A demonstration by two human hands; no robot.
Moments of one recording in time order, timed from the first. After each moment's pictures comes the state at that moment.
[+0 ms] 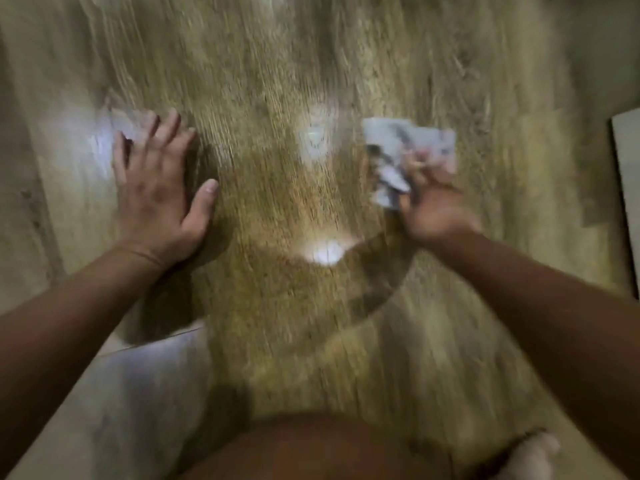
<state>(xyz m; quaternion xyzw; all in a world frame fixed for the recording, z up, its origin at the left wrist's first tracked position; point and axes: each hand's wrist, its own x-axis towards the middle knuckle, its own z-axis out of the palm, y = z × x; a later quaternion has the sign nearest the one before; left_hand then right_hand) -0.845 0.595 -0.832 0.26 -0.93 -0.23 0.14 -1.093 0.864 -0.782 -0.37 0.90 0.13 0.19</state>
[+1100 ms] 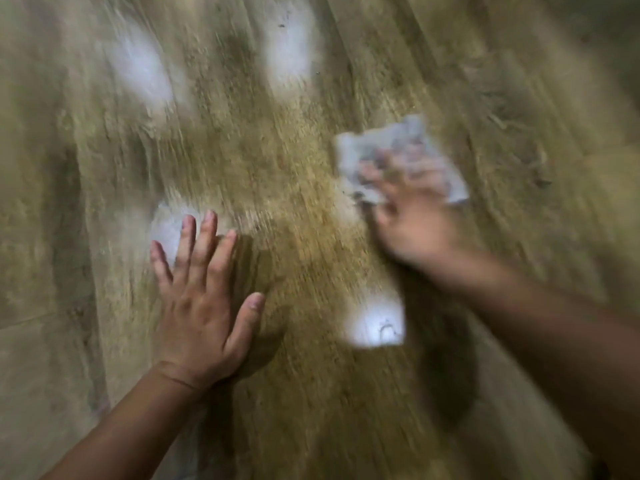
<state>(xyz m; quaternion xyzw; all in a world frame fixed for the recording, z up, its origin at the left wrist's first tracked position) -0.844 0.605 -0.824 0.21 -0.95 -0.16 0.14 -1.109 0.761 -0.818 -0.42 0.91 -0.05 0.06</state>
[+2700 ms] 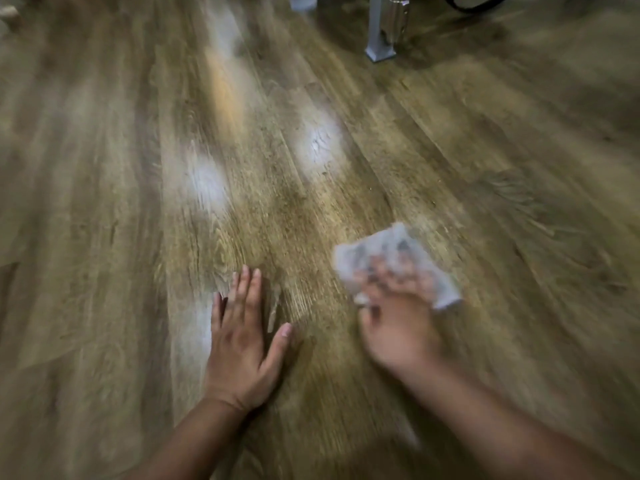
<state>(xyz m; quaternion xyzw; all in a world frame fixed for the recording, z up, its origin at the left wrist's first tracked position) -0.906 0.490 -0.832 0.25 -0.94 -0.20 0.12 -1.078 0.657 -0.813 -0.35 0.92 -0.11 0.11</state>
